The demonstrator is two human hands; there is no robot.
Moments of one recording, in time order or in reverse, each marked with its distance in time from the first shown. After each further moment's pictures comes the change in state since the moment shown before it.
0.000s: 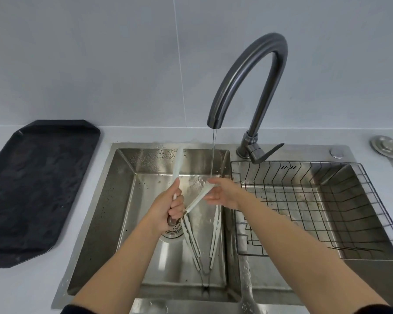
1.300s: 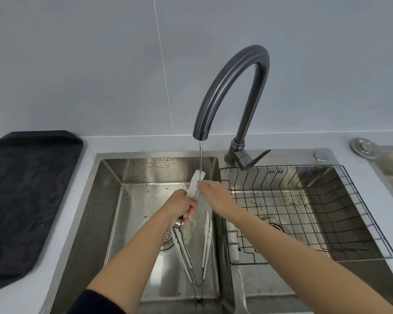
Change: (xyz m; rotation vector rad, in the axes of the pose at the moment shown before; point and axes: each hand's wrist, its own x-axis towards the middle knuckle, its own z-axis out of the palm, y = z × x) left_hand 0.034 0.003 0.043 0.770 0.056 -0.013; right_hand -0.063 -0.020 0.027 -0.637 0.275 -0.331
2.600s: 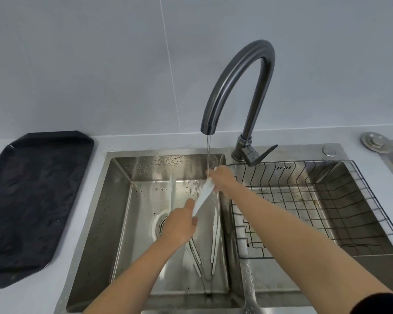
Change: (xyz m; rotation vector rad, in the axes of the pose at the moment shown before) left_hand -0.034 -0.043 0.002 0.978 0.249 0.355; right_hand 0.059 0.003 0.004 0.220 0.118 0.199
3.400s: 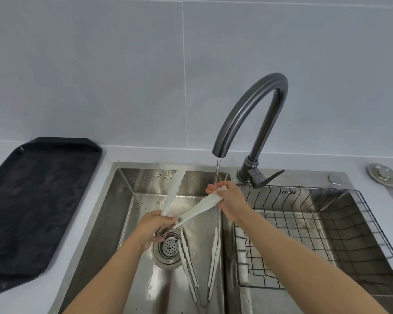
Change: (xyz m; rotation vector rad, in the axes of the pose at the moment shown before) left_hand 0.022 -0.065 -0.029 -1.118 -0.094 -0.496; right_hand -0.012 0.002 -0.008 0.522 -0.098 -0.036
